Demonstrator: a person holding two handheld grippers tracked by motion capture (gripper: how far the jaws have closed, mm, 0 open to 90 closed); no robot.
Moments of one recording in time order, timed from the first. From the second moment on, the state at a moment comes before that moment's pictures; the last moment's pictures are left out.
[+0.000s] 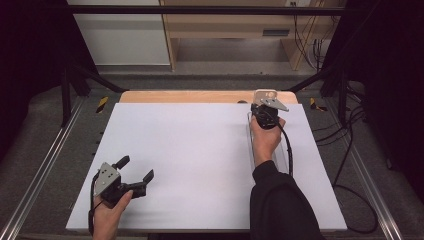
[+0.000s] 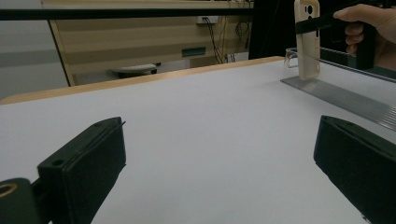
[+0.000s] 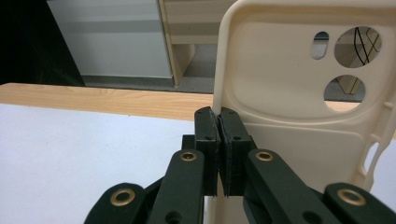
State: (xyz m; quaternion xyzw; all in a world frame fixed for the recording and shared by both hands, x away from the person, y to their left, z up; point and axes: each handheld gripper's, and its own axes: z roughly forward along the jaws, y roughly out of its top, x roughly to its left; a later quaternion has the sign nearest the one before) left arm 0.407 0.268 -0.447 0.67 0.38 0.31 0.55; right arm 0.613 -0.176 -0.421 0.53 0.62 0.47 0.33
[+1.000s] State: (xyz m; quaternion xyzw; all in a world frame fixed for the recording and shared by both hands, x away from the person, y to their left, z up) left arm 0.406 0.265 -0.447 0.68 0.38 0.30 0.56; right arm 0.616 -0.173 -0.427 0.53 0.62 0.47 0.34
